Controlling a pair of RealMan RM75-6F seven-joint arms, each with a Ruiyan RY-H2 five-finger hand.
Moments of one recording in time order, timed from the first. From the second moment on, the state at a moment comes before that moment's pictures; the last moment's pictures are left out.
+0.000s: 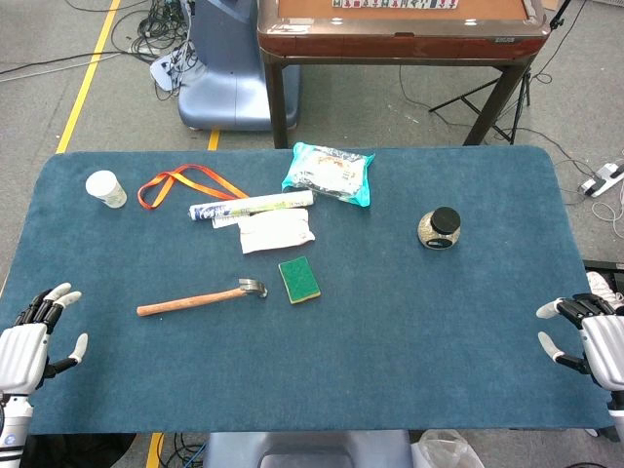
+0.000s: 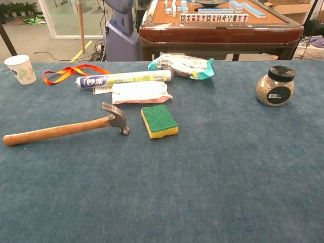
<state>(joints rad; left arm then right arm) -0.11 -1.13 -0.07 -1.71 1.42 1.47 0.01 0.07 -1.03 0.03 -1.53 -1.58 1.51 0.27</state>
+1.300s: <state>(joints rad) -0.36 -1.22 -0.14 -1.72 1.25 1.11 0.19 0.05 -1.03 0.05 -1.53 -1.54 1.52 0.28</state>
